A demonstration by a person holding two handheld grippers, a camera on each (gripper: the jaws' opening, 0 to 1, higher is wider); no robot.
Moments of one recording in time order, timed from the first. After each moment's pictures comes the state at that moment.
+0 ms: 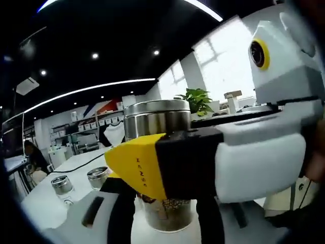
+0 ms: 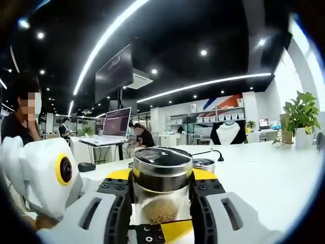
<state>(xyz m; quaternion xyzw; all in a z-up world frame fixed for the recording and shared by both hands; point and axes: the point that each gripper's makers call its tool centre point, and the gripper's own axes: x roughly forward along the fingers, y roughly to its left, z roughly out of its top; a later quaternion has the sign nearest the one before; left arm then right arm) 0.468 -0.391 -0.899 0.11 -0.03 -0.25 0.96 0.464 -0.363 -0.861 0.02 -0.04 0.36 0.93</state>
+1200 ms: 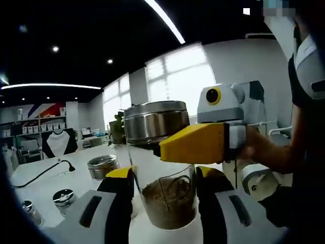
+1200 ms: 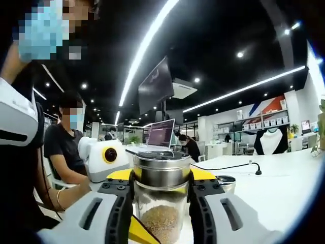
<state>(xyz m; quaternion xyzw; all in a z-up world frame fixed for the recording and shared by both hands) 0.447 -0.417 -0.879 0.06 -0.04 -0.53 0.84 0.431 -0.366 -0.836 0.04 -0.08 0.55 0.83</state>
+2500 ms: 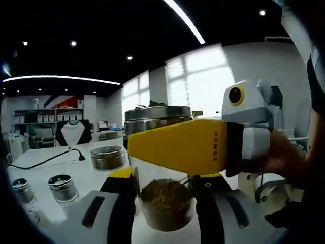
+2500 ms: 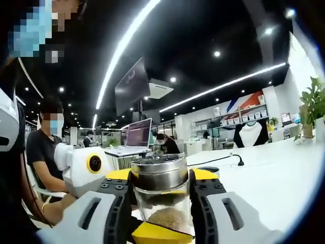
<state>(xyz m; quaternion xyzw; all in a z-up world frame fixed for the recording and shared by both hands) 0.467 -0.425 -0.888 0.03 -0.03 -0.42 0.91 0.458 -0.378 -0.848 0.05 -0.05 0.44 0.89</state>
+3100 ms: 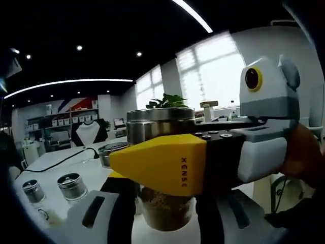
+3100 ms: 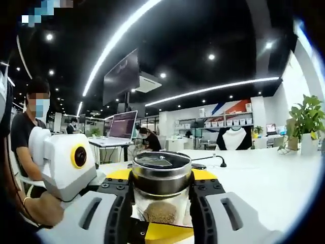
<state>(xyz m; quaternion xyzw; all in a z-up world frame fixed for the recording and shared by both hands) 0.477 -0.422 -0.896 0.07 -0.02 -0.37 0.93 0.465 -0.382 -0.857 0.01 -0.06 0.39 0.92</state>
